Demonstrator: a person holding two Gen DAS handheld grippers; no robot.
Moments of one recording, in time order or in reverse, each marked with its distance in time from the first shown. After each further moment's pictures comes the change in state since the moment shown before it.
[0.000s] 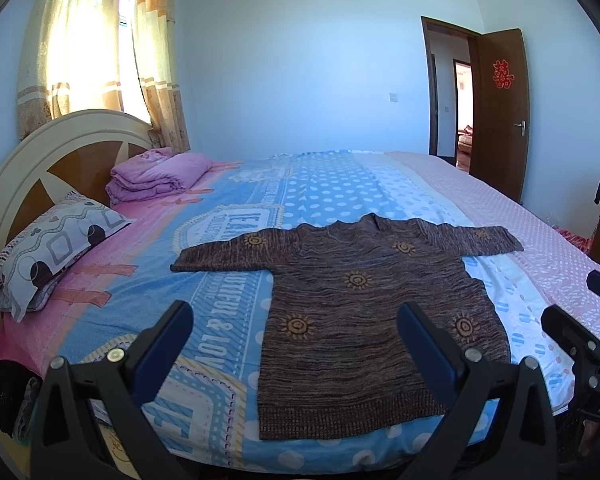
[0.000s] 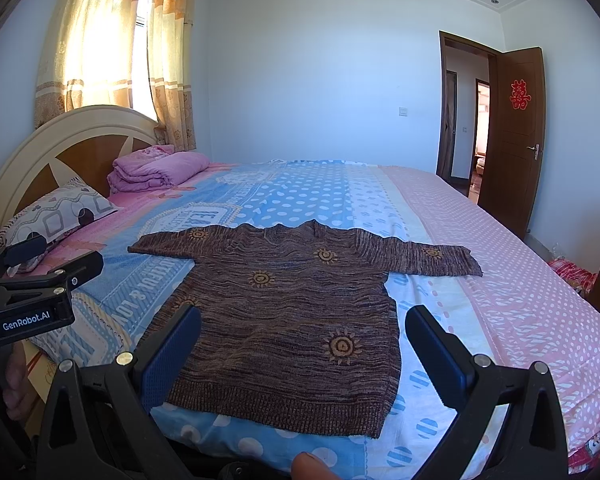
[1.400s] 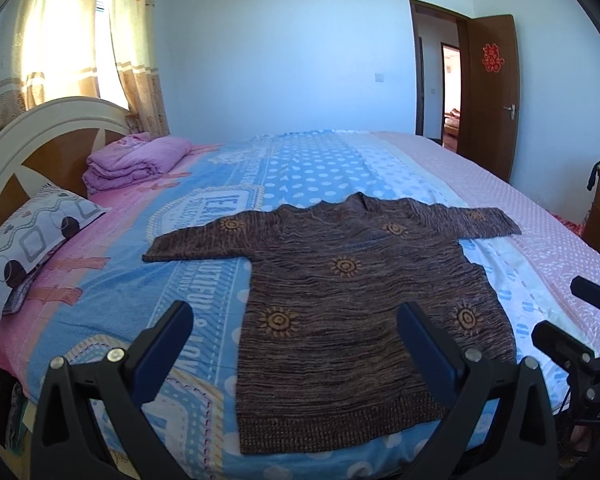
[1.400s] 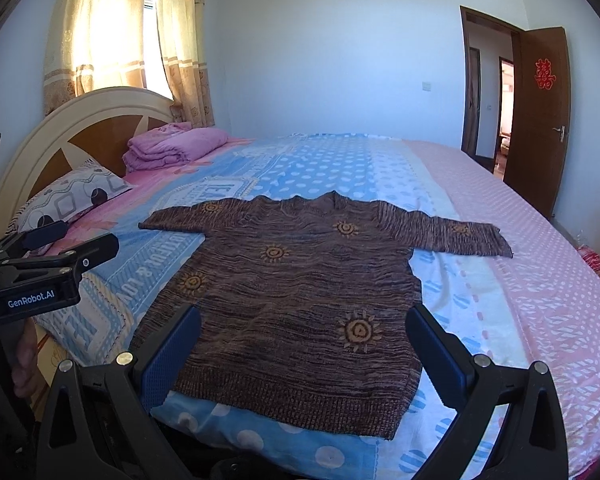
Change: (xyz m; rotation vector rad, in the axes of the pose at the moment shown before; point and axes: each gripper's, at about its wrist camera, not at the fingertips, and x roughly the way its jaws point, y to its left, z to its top) left arm 0.052 -0.013 -0.002 0.025 0.075 -0.060; right arm 0.050 -0.016 -0.015 -0.003 0.105 0.101
